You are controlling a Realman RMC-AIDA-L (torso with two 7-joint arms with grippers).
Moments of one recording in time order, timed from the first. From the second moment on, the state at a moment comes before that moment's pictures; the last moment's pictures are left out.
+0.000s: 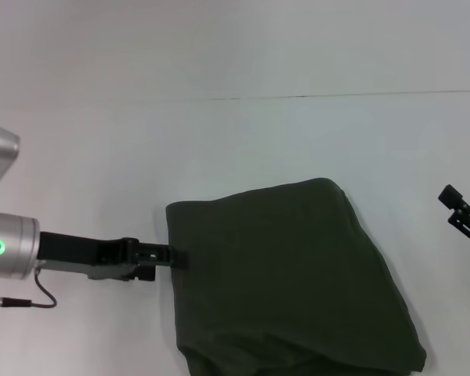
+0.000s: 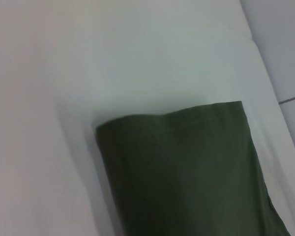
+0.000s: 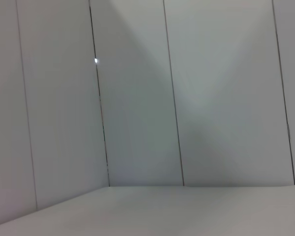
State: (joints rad) left arm -0.64 -2.06 0.69 0.67 2.33 1.54 -2.39; right arm 0.29 2.09 -0.18 -0.27 -1.74 -1.56 0.70
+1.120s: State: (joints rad) left arm -0.68 -2.10 0.76 0.58 2.33 1.43 -2.41; right arm 0.29 2.09 -0.19 -0.28 -1.75 -1.56 0.70
